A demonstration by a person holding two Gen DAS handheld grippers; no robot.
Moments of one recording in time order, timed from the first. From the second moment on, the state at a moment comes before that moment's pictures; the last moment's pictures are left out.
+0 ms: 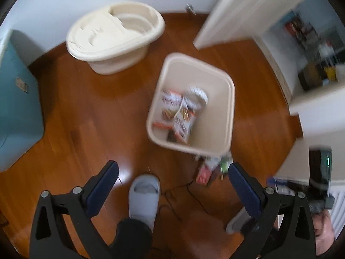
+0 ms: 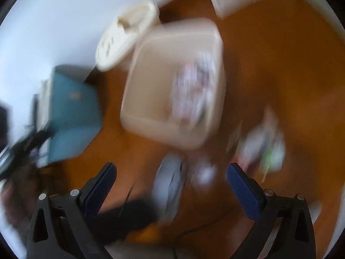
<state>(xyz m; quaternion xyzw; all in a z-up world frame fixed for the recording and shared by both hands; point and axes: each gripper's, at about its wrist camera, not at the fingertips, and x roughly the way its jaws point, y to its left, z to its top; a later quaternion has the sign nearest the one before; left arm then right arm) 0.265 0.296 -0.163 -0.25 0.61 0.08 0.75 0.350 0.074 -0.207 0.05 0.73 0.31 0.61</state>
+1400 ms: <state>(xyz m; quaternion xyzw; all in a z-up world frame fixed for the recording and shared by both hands) 0.325 0.144 -0.224 -0.13 0.64 0.03 0.76 0.366 -0.141 -0.542 0.34 0.72 -0.15 0.59</state>
